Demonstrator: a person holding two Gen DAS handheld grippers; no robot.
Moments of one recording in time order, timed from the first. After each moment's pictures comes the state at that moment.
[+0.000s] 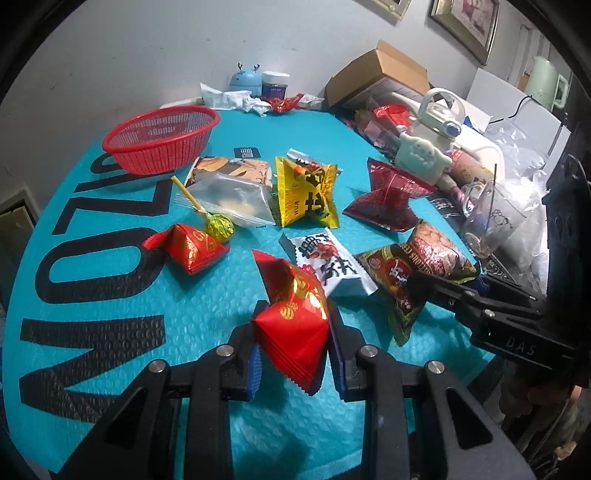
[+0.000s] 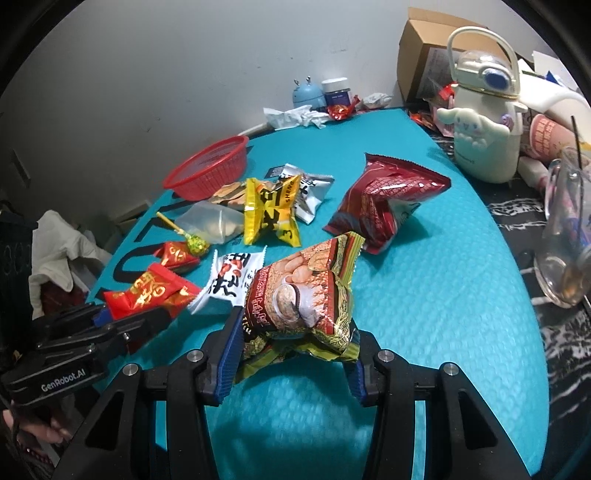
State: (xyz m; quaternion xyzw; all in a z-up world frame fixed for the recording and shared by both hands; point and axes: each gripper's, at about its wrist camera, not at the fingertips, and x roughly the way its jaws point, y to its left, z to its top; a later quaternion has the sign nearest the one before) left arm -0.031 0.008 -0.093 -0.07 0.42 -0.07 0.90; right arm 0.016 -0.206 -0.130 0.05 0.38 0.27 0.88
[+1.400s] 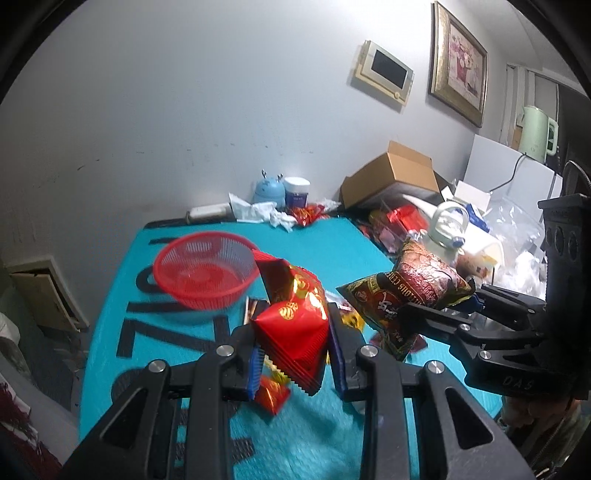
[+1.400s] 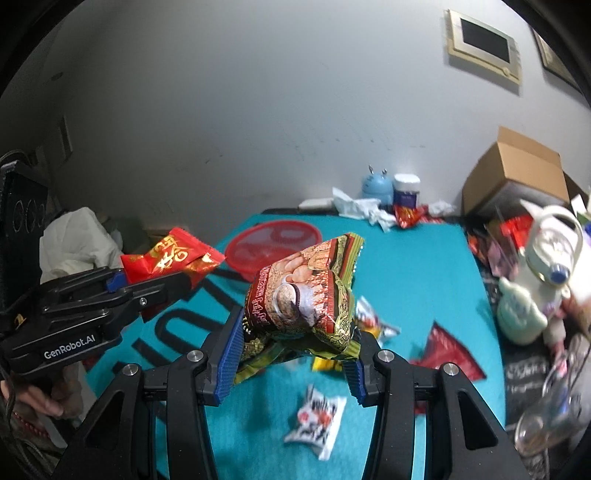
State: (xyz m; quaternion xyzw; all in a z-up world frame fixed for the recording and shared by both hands) left arm -0.004 0.070 0.016 -0.06 0.28 -0.05 0.96; right arm 0.037 -0.131 -0.015 -0.03 0.27 0.34 0.90
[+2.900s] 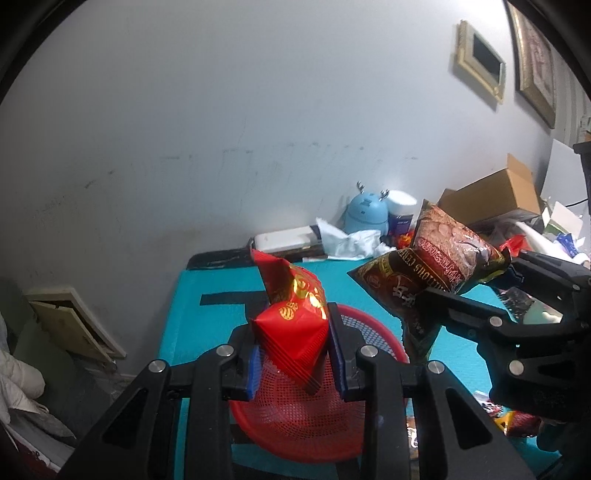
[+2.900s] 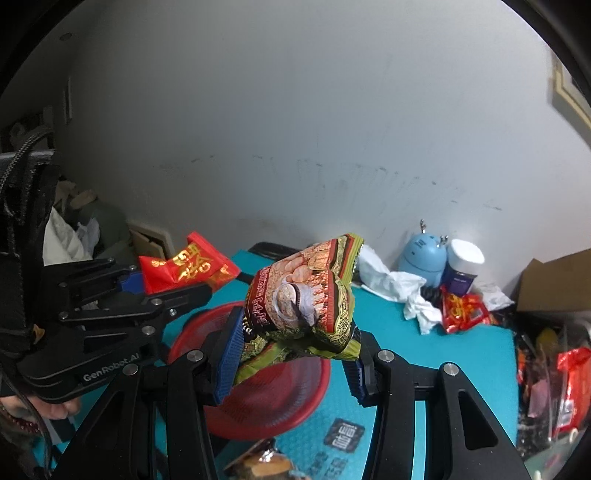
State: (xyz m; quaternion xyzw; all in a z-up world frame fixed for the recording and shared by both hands) left arm 0.191 0.184 -0.001 -0.03 0.31 0.04 0.95; right arm 0.216 0.020 0.002 -0.11 0.26 0.37 0.89
